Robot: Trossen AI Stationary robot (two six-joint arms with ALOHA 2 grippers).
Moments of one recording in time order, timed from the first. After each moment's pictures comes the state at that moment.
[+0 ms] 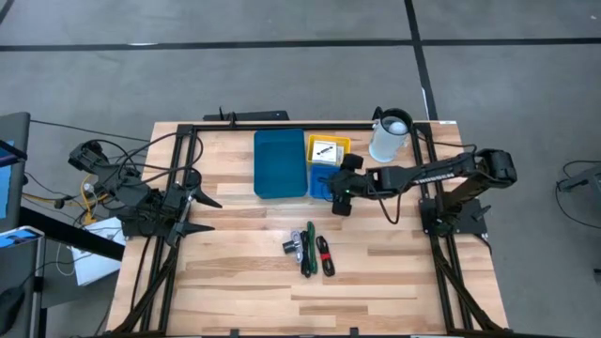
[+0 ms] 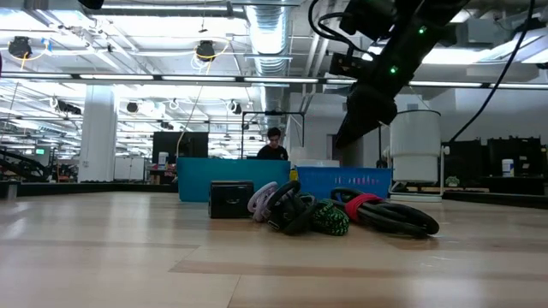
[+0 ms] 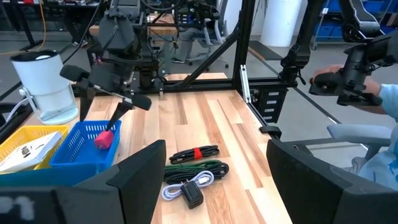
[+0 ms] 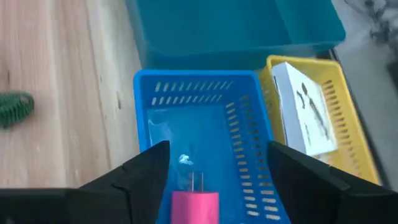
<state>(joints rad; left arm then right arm) -0.59 0.46 0.66 -0.39 -0.37 -0.14 -0.03 1.51 0.89 -0.32 0.39 -0.09</state>
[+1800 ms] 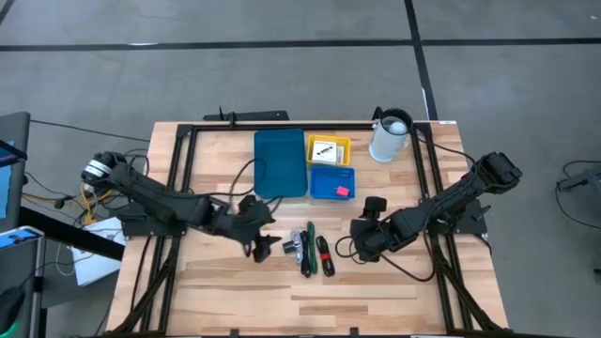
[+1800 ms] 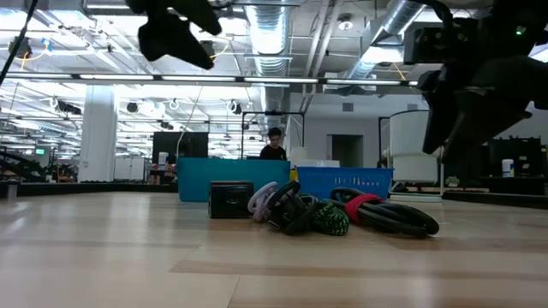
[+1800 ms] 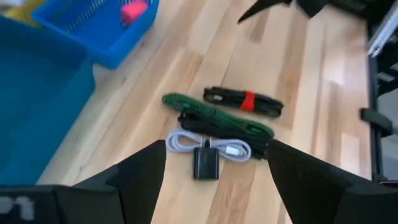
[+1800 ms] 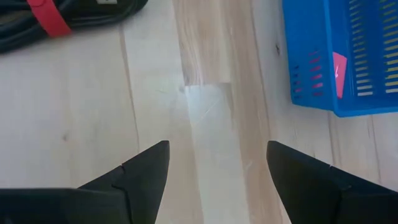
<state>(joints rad) -0.37 1.38 1.02 -0.42 -0.36 -0.66 0.47 1.51 0.89 -0.77 0.45 0.46</state>
